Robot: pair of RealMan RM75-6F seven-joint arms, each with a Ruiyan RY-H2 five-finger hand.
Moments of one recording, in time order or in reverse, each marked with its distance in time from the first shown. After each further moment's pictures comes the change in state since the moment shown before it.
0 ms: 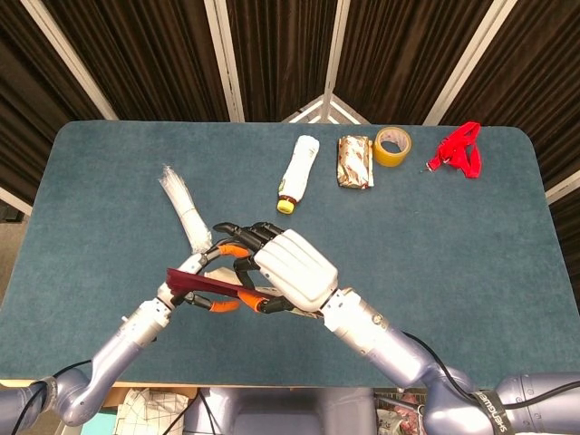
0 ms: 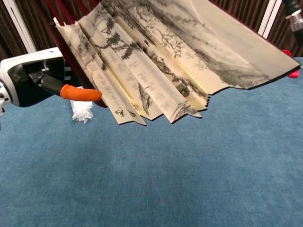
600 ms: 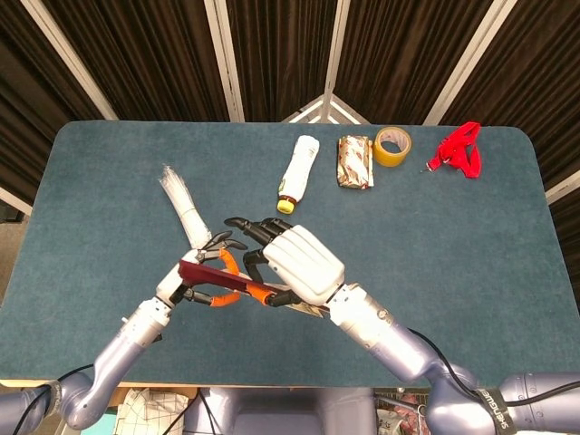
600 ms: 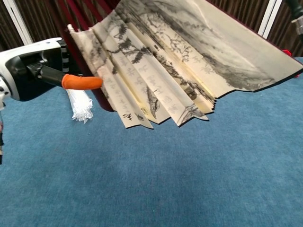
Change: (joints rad) left arm 0.017 -0.002 -0.020 -0.036 -0.042 0.046 0.042; right arm -0.013 0.014 -0.013 0.023 0.007 0.000 0.019
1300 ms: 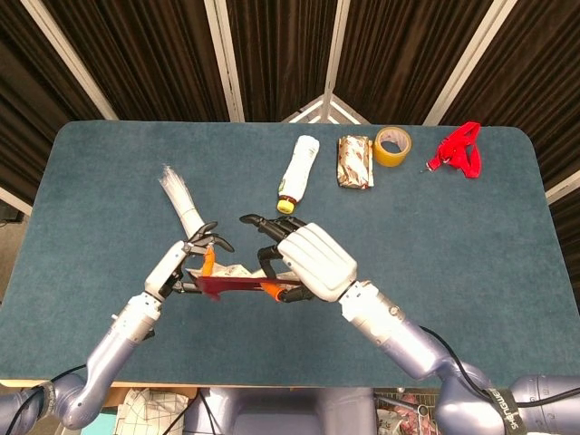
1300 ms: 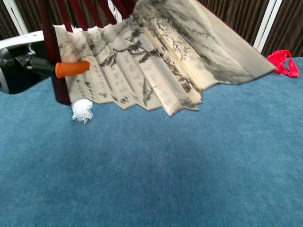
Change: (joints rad) left arm 0.022 0.024 -0.029 -0.023 -0.062 0.023 0.038; right arm -0.038 0.042 -0.021 0.016 -0.034 -0.019 0.055
